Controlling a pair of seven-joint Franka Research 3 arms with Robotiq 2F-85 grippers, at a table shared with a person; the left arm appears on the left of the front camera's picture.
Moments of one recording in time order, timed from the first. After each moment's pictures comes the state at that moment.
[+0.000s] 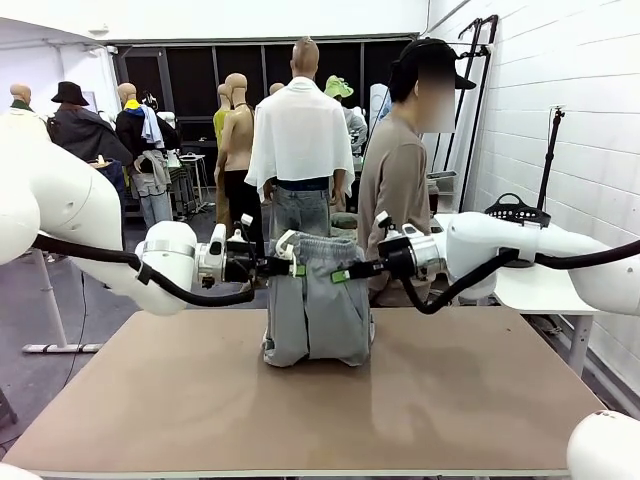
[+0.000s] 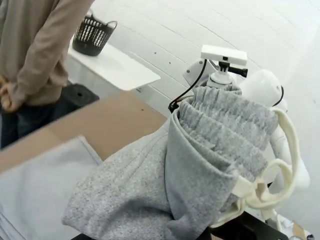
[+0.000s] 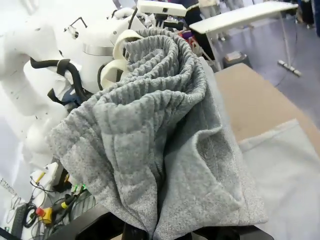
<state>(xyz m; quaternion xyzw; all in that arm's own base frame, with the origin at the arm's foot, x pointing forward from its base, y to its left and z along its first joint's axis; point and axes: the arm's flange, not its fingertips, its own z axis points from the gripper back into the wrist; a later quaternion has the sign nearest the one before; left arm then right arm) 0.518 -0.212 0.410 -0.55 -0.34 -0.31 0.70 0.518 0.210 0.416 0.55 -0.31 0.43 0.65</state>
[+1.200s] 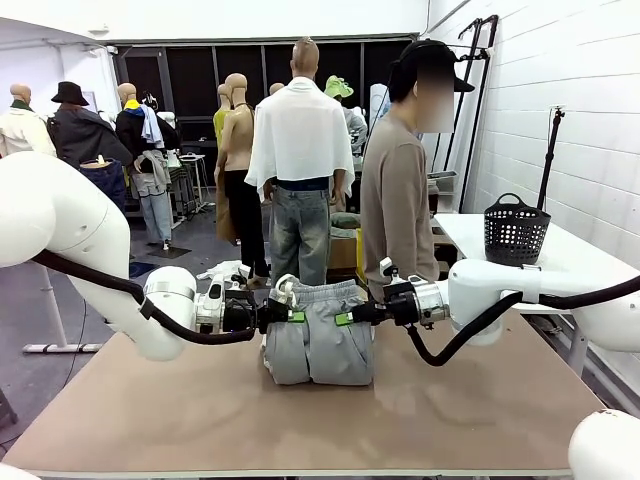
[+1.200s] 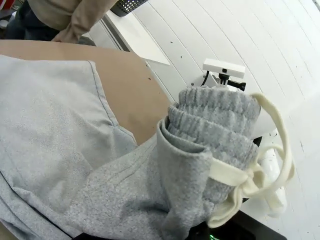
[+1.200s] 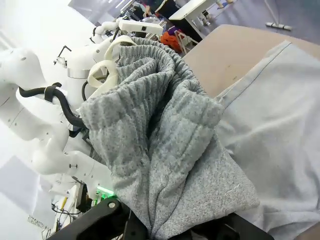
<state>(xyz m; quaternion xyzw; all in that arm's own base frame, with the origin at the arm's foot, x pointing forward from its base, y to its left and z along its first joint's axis) 0.481 -0.208 0.317 -0.60 -0.25 -0.18 0.74 0.494 0.200 0.326 0.59 -0.24 0.31 0.71</state>
